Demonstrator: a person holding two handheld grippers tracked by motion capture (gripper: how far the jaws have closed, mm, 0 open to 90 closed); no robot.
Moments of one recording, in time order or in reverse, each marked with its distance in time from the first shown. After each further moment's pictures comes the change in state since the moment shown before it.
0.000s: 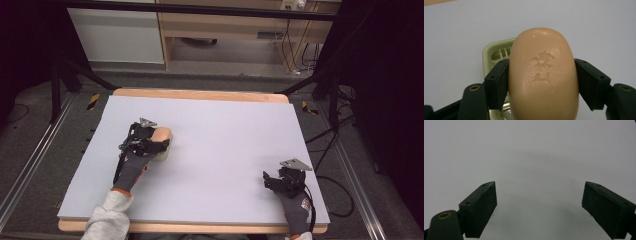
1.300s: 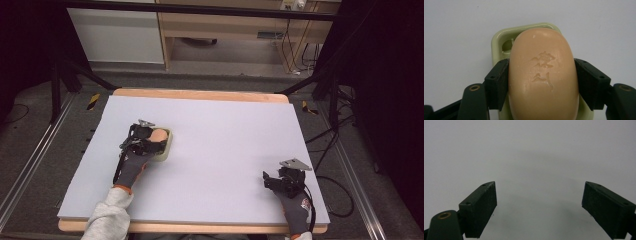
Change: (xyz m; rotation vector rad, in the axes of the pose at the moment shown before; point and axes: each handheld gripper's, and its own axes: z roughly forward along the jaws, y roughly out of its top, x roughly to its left) left arm 0.018 -0.012 0.028 0.051 0.036 -0.031; right arm 0.000 0.000 0.001 0.005 0.003 0.003
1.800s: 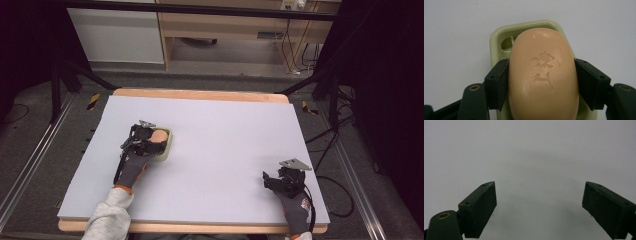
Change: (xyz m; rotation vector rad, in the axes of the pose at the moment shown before) left arm 0.000 -0.002 0.004 0.004 0.001 -0.006; right arm 0.000 0.000 0.000 0.003 -0.002 0.000
